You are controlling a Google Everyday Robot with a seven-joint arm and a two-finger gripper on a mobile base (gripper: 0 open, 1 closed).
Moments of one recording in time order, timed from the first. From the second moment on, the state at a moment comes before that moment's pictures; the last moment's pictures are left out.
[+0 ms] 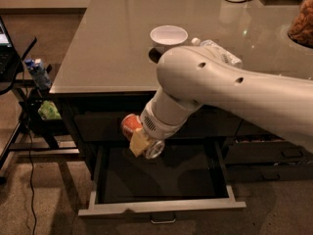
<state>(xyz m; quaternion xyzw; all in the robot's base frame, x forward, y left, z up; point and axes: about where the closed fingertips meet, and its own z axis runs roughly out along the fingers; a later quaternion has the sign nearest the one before) 0.450 0.020 0.774 -0.34 0.92 0.16 0.11</state>
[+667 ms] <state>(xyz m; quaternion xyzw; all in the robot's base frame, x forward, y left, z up) 0.453 0.016 0.678 -0.30 0.94 0.16 0.07</state>
